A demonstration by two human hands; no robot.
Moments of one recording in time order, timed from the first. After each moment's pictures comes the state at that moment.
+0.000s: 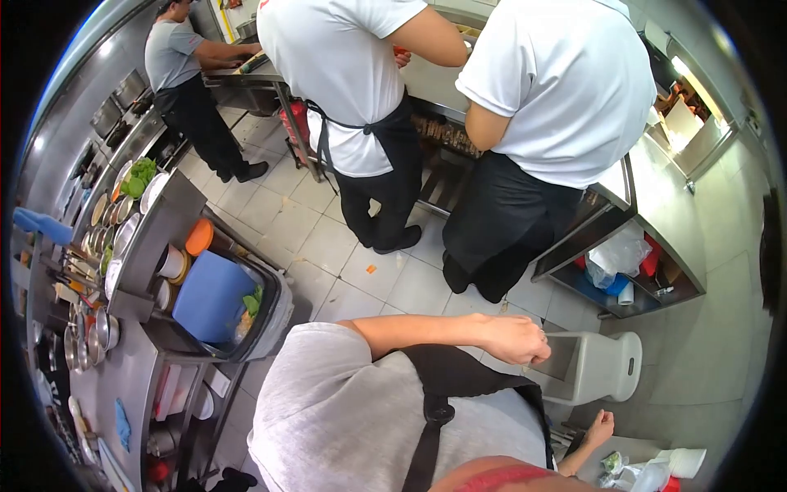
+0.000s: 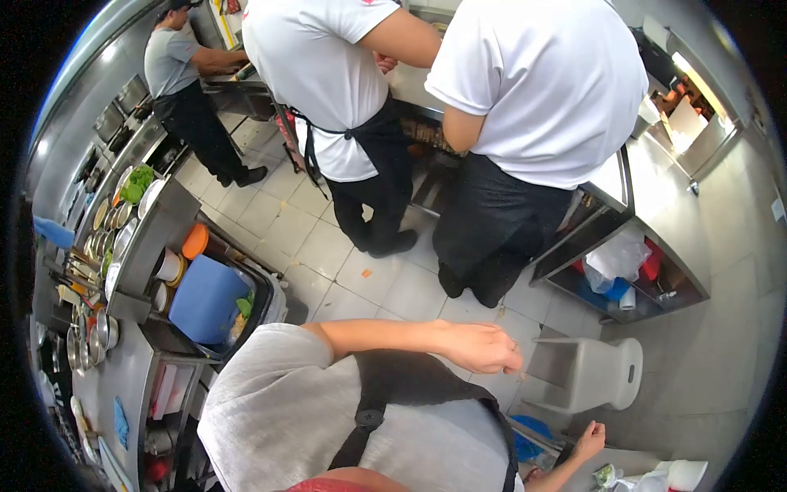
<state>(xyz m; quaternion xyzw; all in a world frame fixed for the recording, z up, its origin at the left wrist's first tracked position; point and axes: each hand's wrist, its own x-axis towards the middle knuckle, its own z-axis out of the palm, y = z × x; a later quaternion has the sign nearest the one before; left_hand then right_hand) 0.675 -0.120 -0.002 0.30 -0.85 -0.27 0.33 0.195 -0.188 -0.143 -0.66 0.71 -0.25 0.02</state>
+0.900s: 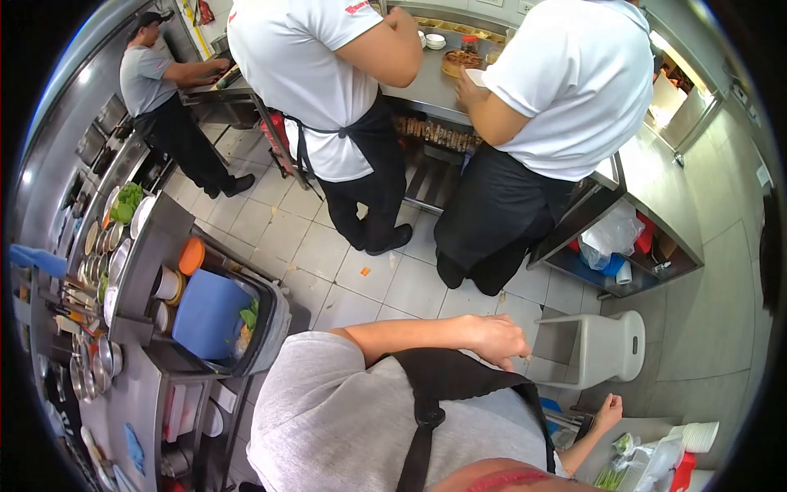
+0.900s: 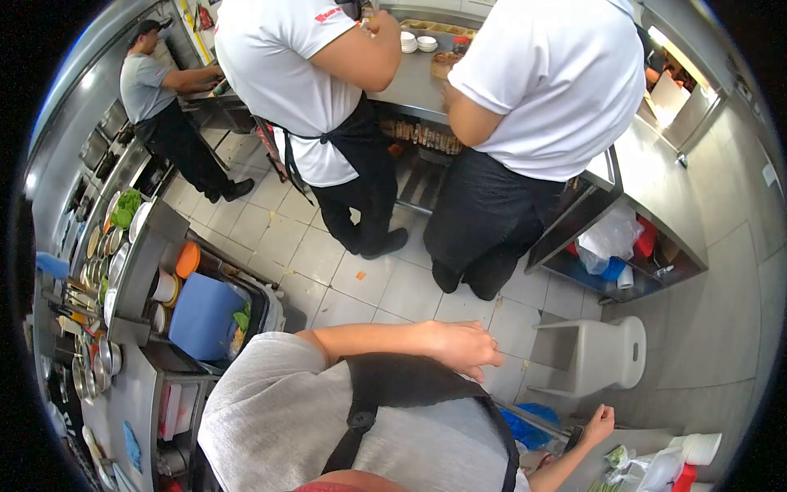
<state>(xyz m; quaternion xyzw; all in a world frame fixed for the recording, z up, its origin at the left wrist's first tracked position) 0.673 -0.112 -0.009 0.34 -0.89 -0.29 0.11 0.201 -0.183 -0.137 -0.62 0.72 -0.30 0.05</state>
